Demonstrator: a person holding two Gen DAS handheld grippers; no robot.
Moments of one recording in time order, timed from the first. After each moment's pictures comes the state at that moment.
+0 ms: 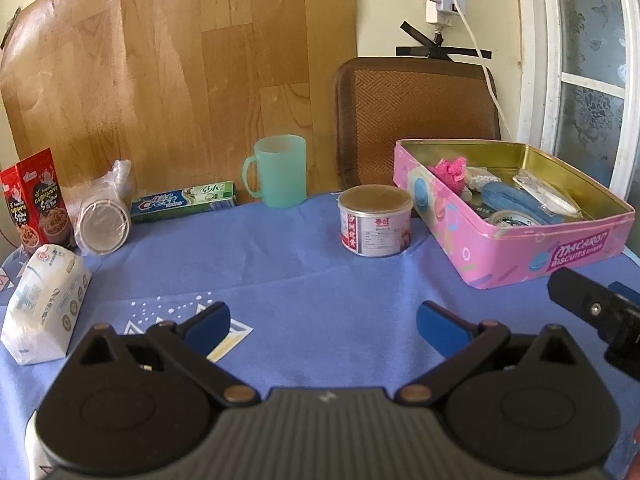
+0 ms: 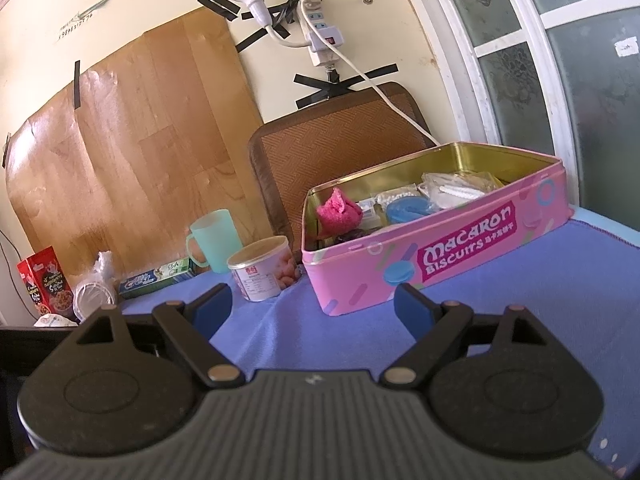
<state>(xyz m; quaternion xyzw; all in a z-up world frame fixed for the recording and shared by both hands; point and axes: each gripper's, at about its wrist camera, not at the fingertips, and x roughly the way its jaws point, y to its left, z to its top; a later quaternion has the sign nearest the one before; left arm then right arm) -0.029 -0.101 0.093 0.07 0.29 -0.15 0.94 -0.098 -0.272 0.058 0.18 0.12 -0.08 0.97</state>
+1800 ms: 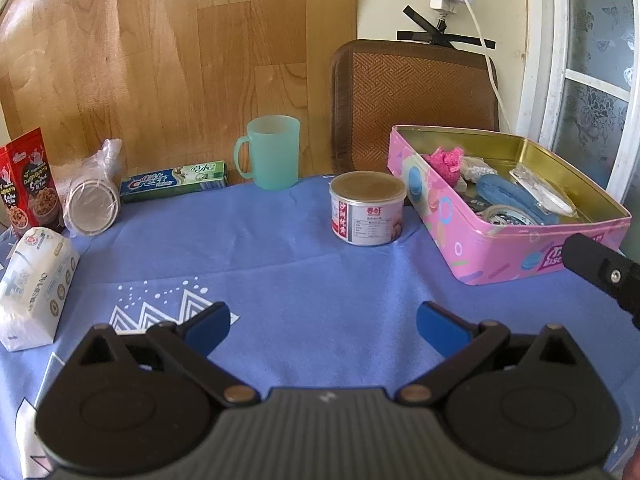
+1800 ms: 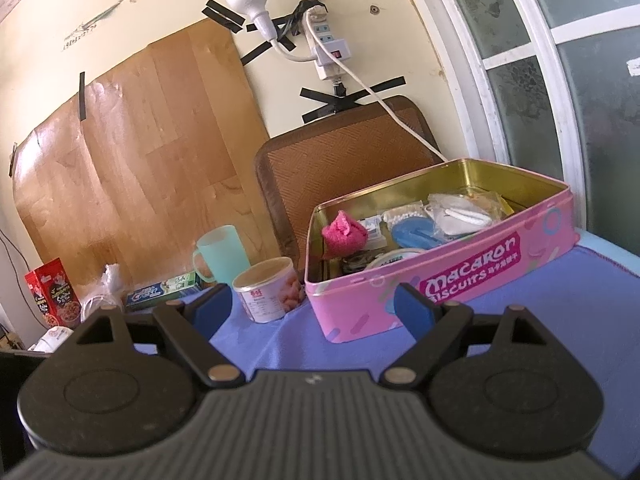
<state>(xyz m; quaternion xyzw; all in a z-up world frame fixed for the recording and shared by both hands) -0.021 -0.107 0.095 0.06 0.32 -0.16 0.93 -0.093 -0.285 0.073 0.18 0.12 -0.06 0.97</state>
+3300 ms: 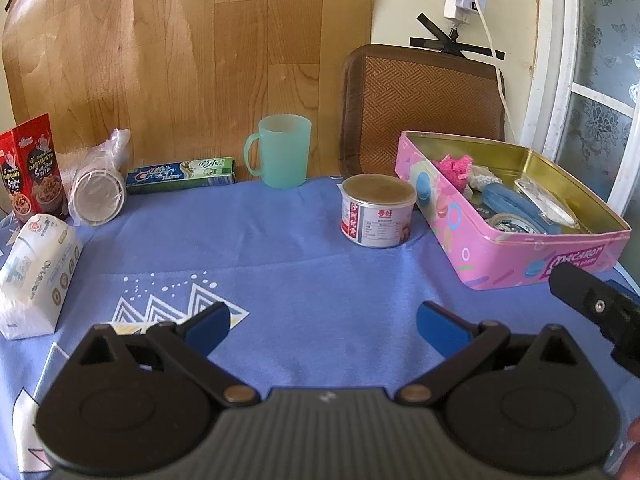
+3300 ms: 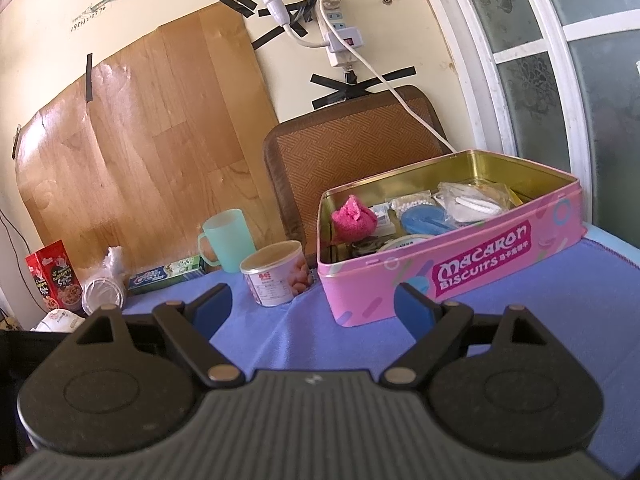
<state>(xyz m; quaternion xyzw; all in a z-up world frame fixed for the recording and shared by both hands) -0.020 -0.093 0.096 0.03 0.32 -0.16 0.93 -0.091 -0.270 0.071 0.16 0.13 -0.06 0.98</state>
